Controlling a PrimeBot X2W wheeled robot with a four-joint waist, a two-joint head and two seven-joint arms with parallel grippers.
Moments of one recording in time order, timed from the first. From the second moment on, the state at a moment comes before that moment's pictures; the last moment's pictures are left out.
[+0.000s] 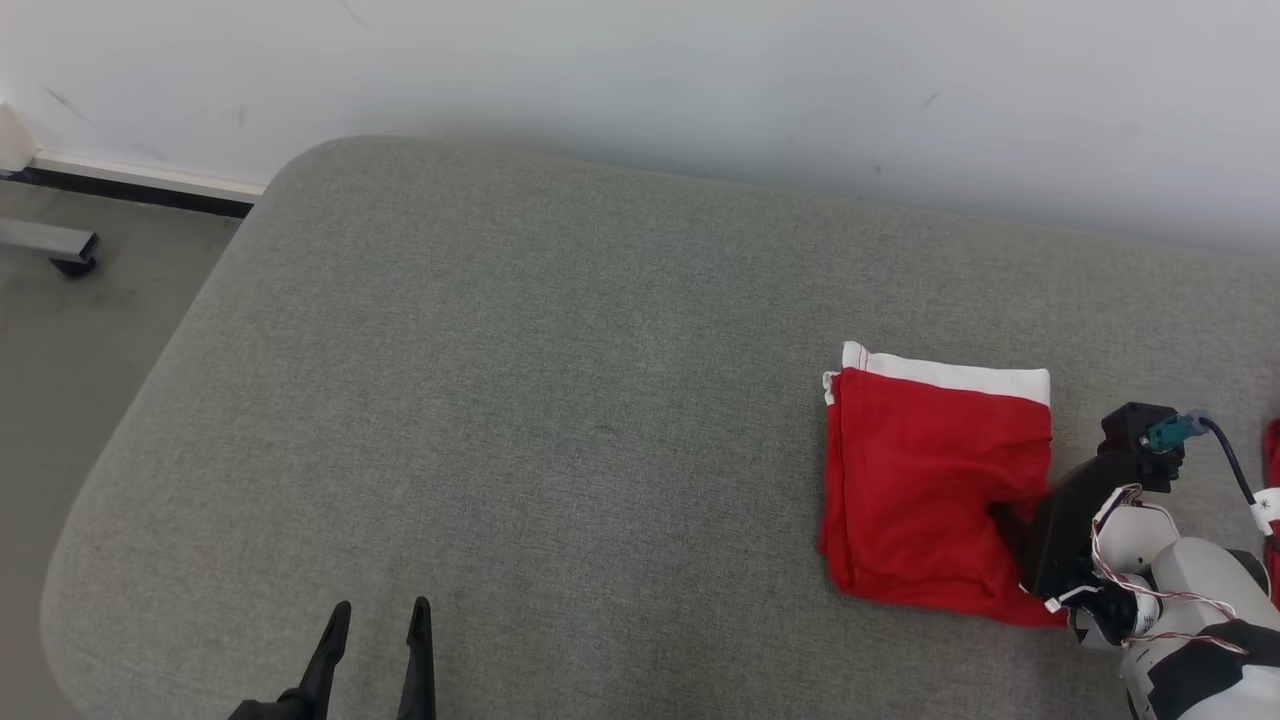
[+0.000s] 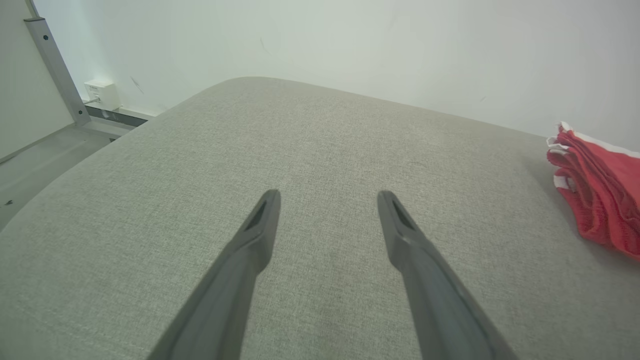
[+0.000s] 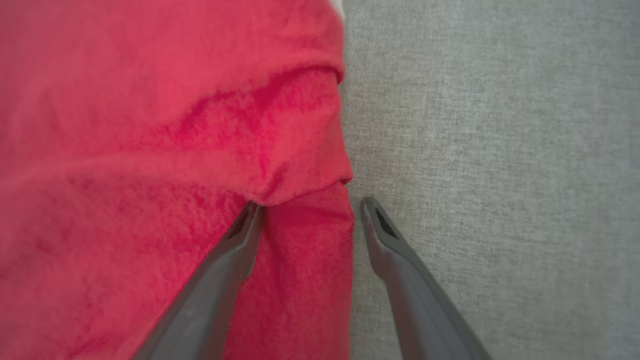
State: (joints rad) left arm 0.04 0.05 -0.08 0.17 -0.20 -0.04 -0.26; right arm -0.57 -0.25 0.06 0.89 0.39 0.13 0.48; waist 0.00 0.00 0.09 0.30
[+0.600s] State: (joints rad) left arm 0.04 0.05 -0.07 0.15 -0.24 -0.02 -0.26; right arm -0.73 -0.45 0.55 0.66 0.40 0.13 0.63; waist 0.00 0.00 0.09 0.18
